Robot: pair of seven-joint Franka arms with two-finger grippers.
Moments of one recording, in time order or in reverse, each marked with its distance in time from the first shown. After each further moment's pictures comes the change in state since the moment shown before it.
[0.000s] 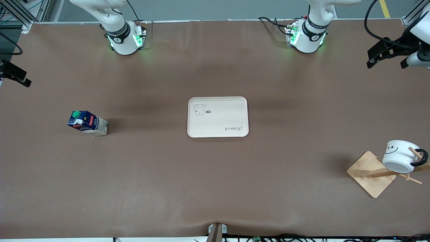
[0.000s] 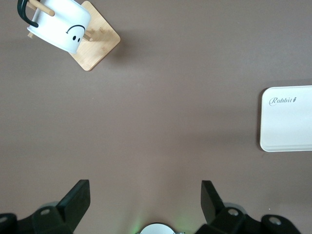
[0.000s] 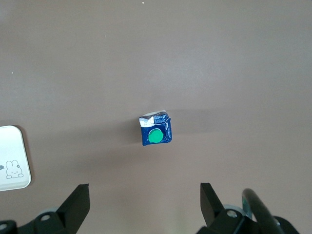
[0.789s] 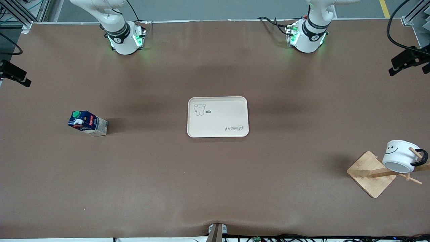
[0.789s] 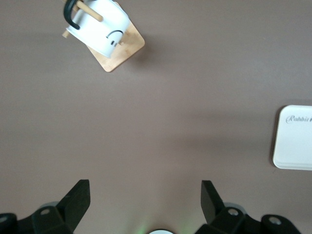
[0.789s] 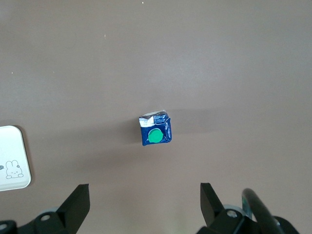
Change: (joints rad) left arm 0.097 0.072 0.038 0.063 -0.005 0.018 0.038; right arm -0.001 0.000 0.000 0.000 0.000 0.000 0.000
